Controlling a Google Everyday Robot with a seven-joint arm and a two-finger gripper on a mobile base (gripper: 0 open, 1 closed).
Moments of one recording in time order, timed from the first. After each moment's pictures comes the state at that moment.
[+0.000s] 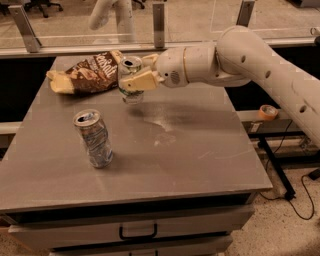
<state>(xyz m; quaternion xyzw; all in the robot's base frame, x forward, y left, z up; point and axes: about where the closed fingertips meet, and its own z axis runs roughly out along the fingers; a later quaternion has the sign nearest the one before) 0.630 0.065 0.927 -0.52 0.61 0.35 0.49</state>
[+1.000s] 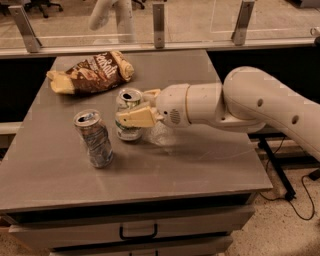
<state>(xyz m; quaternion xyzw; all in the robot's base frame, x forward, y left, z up) 0.534 0.065 0.891 -0.45 0.67 0.37 0.47</state>
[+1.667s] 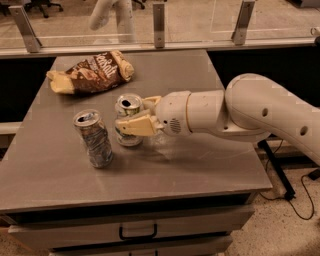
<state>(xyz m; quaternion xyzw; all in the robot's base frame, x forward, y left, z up) 0.512 0.060 0.885 -0.45 0.68 0.35 0.46</state>
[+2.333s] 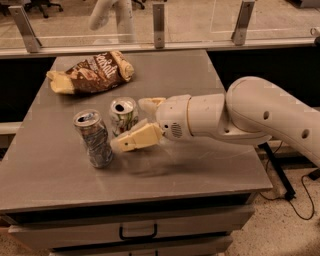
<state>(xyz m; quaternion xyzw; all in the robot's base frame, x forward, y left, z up) 0.501 0.061 0.883 -0.46 0.67 0.36 0.46</state>
